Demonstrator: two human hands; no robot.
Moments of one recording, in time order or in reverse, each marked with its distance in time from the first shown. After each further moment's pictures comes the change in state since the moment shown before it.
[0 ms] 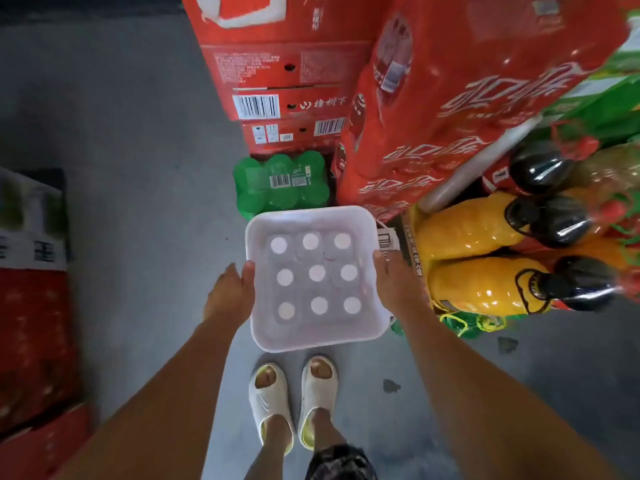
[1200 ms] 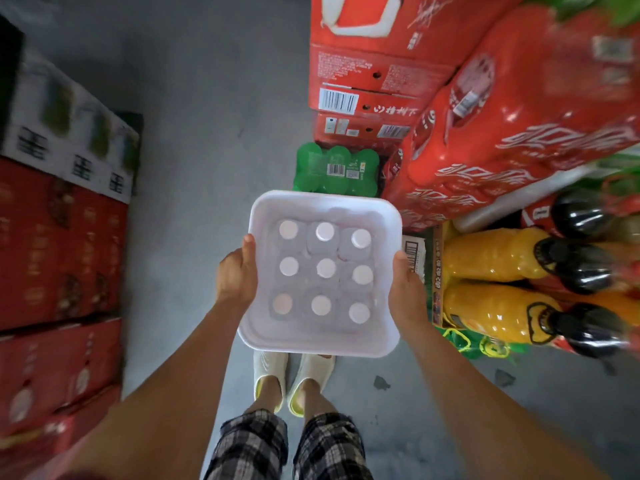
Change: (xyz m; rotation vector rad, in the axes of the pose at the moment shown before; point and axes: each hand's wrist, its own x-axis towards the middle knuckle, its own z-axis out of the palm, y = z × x) left_hand -0.076 -0.025 -0.053 -0.444 0.285 -0.069; right_hand -0.064 -0.033 -0.003 0.512 -0.039 -0.021
